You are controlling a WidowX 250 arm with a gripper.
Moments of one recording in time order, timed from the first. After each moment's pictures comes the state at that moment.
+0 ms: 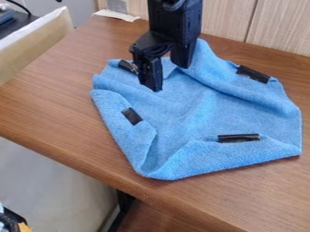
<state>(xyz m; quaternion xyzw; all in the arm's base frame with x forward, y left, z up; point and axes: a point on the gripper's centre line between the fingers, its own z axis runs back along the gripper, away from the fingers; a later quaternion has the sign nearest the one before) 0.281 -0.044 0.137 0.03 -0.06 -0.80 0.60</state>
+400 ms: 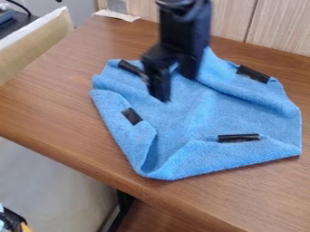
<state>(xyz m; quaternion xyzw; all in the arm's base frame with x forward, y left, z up) 0.273 -0.072 0.126 0.00 -0.04 -0.81 0.58</state>
